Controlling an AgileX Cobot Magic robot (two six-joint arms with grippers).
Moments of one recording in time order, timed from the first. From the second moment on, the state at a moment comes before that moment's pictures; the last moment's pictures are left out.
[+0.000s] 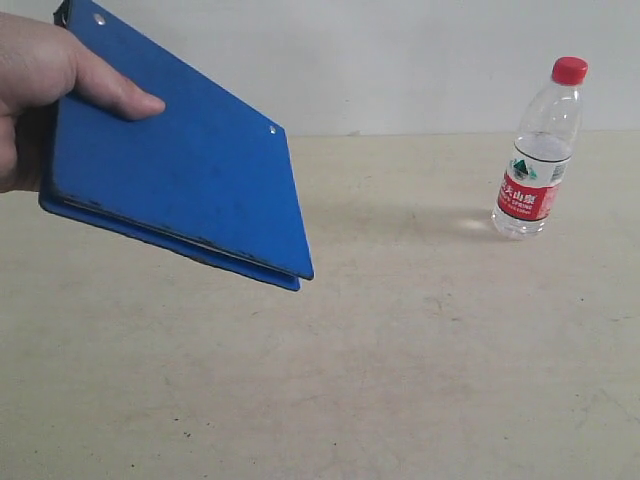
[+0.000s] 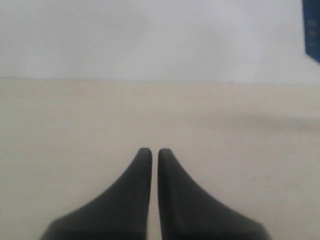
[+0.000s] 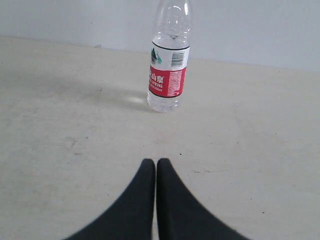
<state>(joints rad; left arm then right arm) -0.17 0.04 -0.04 0.00 0.28 -0.07 0.12 0.00 0.00 -0.03 0.33 -0.03</state>
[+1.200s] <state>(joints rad) 0.08 0.00 0.00 0.00 0.39 -0.14 0.12 0.00 0.00 -0.04 0.33 -0.02</state>
